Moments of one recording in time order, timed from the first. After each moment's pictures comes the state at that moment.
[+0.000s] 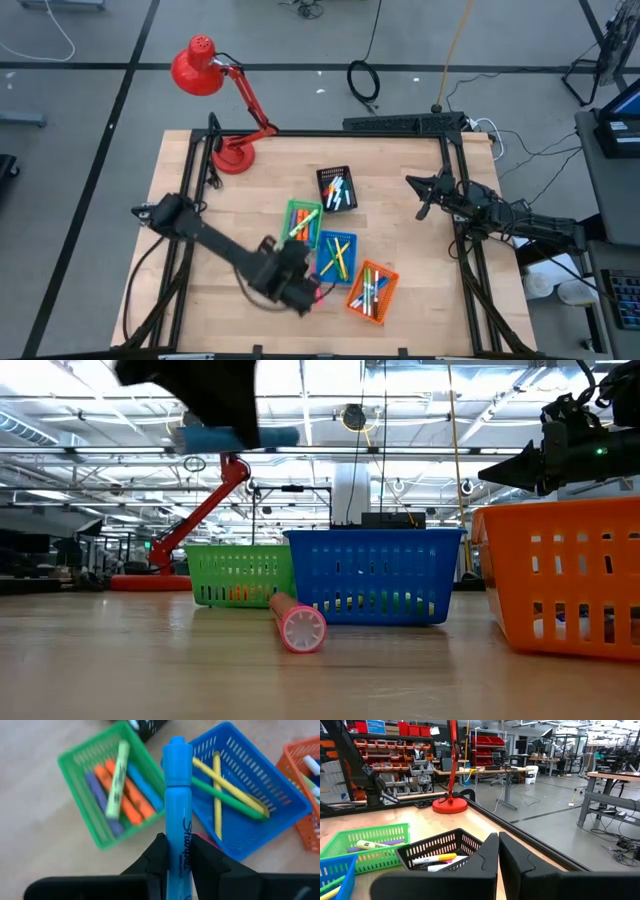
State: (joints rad) left arm -0.52 2.00 1.74 -1.24 -0.59 -1.40; right arm -0.23 0.08 0.01 0.08 0.29 -0.01
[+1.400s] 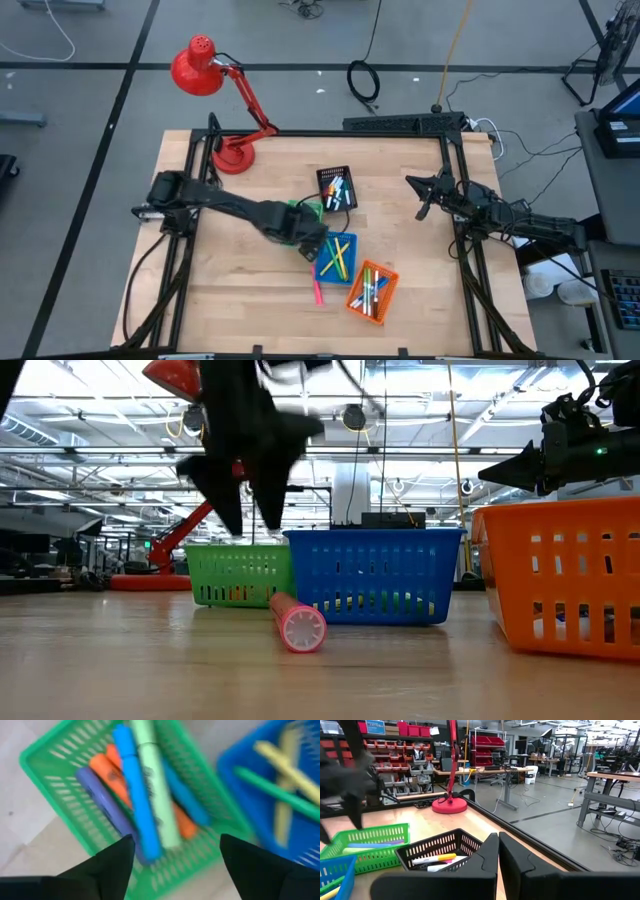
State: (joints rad) left arm -0.17 1.89 1.45 -0.97 -0.17 -0.97; right arm -0.23 0.08 0.01 0.08 0.29 -0.01
